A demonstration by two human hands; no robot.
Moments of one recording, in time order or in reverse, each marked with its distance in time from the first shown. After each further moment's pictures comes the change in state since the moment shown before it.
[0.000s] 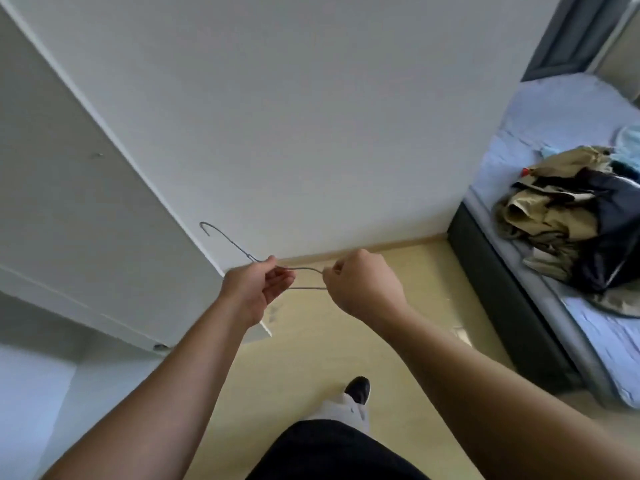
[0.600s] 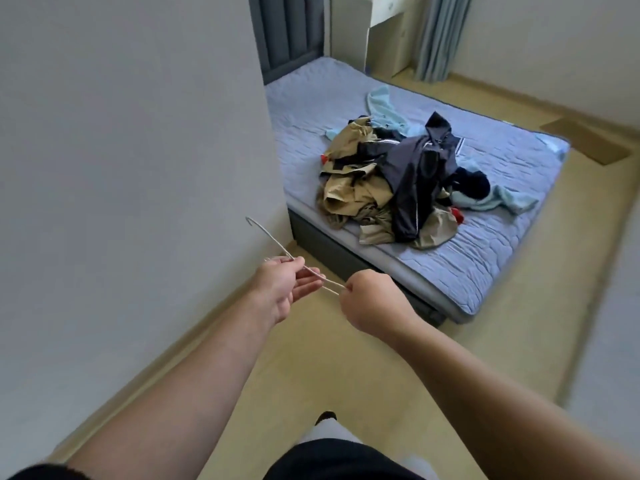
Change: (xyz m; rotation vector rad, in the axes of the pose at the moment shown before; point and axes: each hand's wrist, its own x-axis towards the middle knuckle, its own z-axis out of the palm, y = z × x) left_hand 0.057 -0.095 0.430 0.487 -0.628 -0.183; right_hand 0.102 0.258 -0.173 0.062 0.224 0.603
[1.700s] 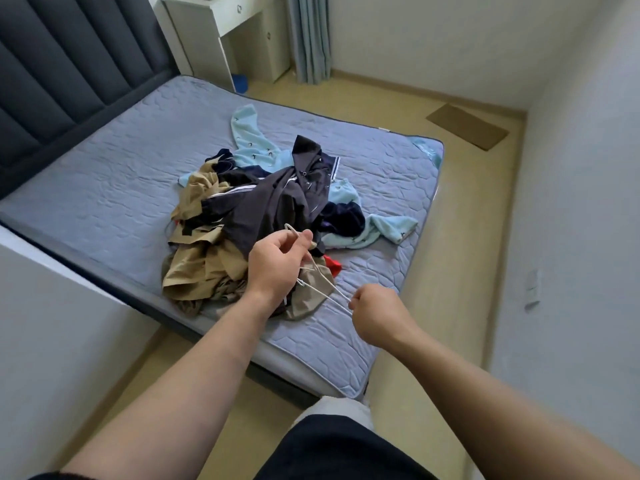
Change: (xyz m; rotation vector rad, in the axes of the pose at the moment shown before) left_hand 0.210 0.002 0.579 0.628 -0.218 0.617; right_hand 0.301 0.406 -0.310 0.140 -0.039 0.223
